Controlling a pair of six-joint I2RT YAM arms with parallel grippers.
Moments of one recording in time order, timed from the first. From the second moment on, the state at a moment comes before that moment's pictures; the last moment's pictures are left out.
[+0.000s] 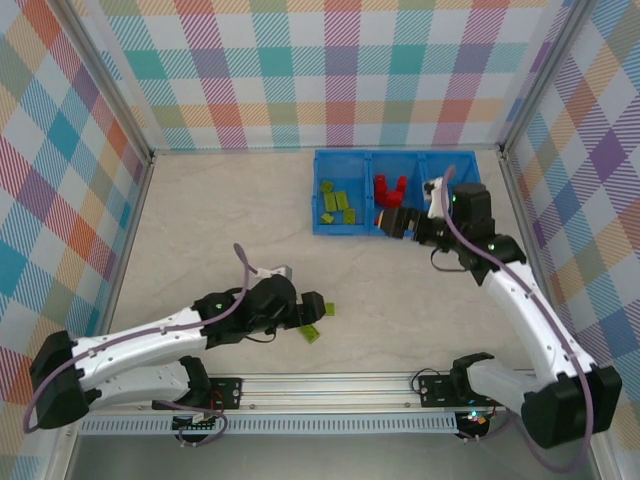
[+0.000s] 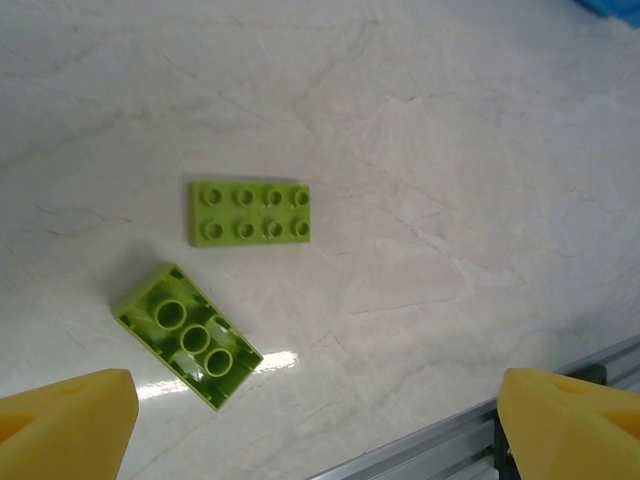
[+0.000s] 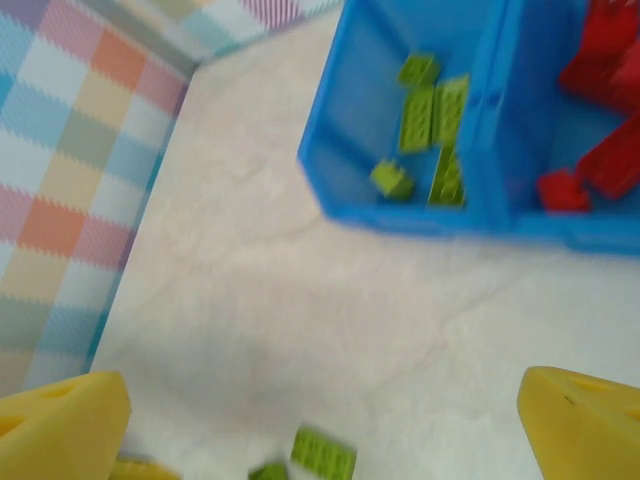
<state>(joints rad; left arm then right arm) -1.07 1.06 0.71 -0.52 -0.12 -1.16 0.28 1.05 0.96 -0.54 -0.48 0.46</state>
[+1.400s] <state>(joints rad) -1.04 1.42 0.88 -0.66 -0.25 -1.08 0.72 0.92 0.88 -0.91 -0.43 0.50</state>
